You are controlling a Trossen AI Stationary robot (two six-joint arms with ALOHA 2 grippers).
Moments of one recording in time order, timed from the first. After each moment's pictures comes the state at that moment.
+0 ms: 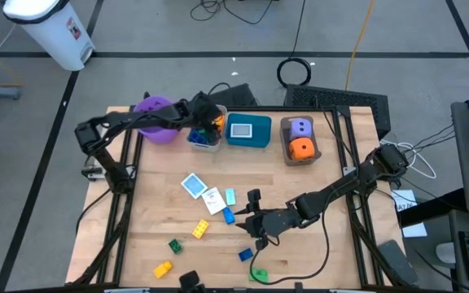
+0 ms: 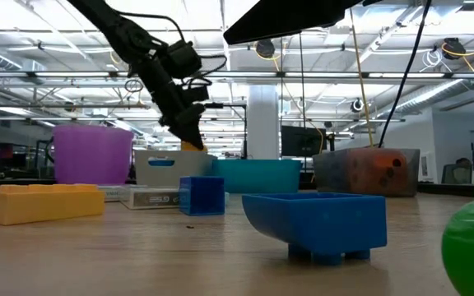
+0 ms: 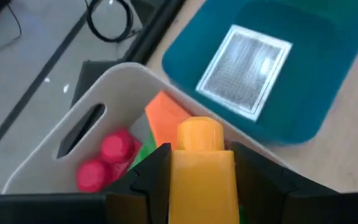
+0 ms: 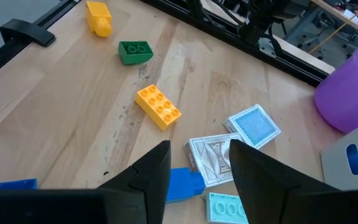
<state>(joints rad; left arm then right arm) 0.57 1.67 1.08 -0.25 -0.05 0.16 0.46 1.73 1.12 0.07 0.44 -0.16</state>
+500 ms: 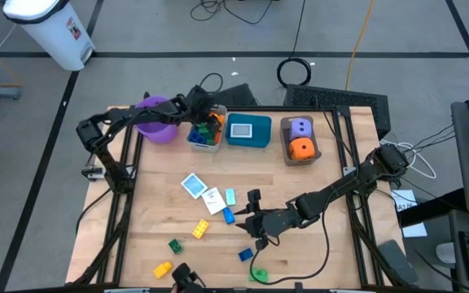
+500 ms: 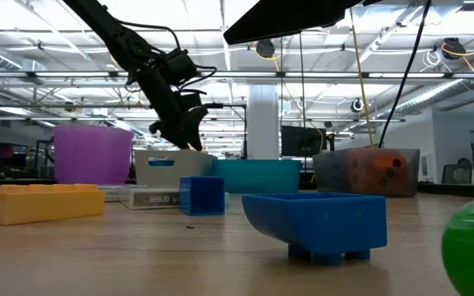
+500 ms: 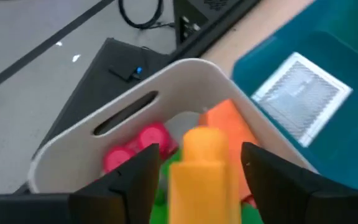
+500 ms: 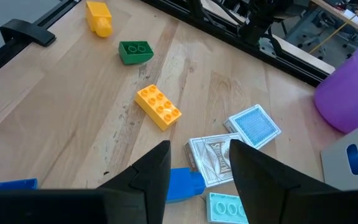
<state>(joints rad) 0.65 1.70 1.08 -0.20 -0.05 -0.06 0.46 1.73 1.12 0.07 0.44 -0.16</state>
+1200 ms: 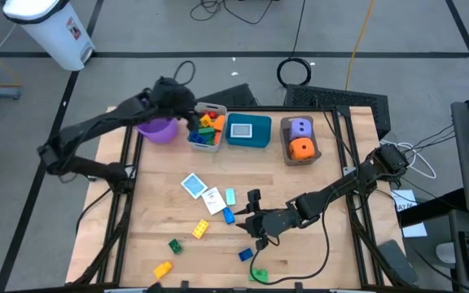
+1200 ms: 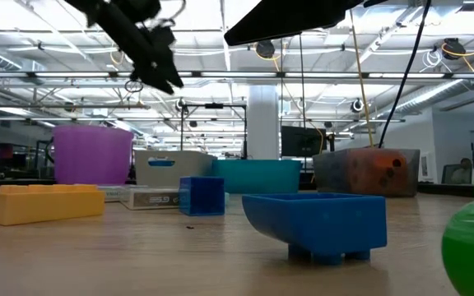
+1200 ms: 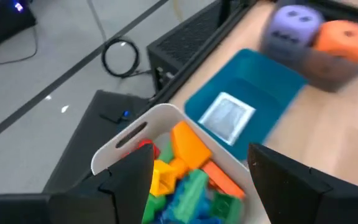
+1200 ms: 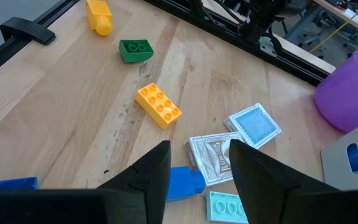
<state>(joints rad) 0.65 1.27 1.08 -0.45 0.05 0.03 0.46 1.73 1.12 0.07 0.44 -0.16</state>
